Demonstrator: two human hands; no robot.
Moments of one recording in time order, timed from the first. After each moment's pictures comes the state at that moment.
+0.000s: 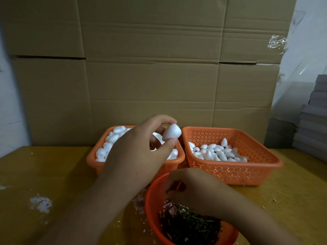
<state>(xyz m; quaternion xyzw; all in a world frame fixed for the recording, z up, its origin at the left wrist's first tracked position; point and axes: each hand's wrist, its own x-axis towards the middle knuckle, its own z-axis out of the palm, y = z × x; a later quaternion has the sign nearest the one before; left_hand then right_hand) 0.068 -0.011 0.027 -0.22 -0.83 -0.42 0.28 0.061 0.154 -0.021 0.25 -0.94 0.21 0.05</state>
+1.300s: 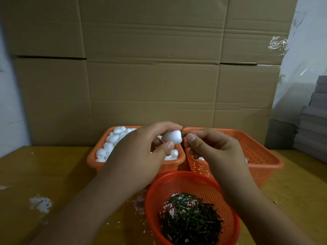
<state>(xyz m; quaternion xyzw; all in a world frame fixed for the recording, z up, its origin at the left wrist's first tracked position) 0.065 -0.014 0.027 -0.26 -0.83 -0.43 0.23 0.076 0.154 0.018 0.17 -0.68 0.67 0.24</state>
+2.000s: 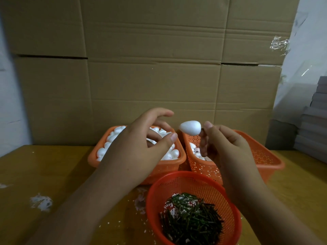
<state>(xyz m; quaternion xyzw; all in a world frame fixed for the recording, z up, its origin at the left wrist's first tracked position) 0.064 -0.020 0.031 -0.28 -0.80 -0.48 0.25 0.077 0.158 0.022 0.13 -0.64 0.73 0.23</state>
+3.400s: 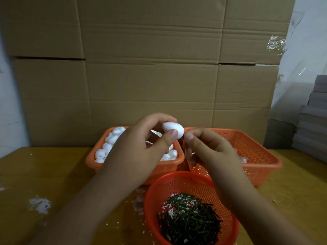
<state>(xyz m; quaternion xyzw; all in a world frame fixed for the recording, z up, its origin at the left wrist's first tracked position) 0.065 -0.014 0.031 -0.30 -0.76 -0.53 0.22 0.078 0.151 0.017 0.18 -0.69 0.68 0.18</state>
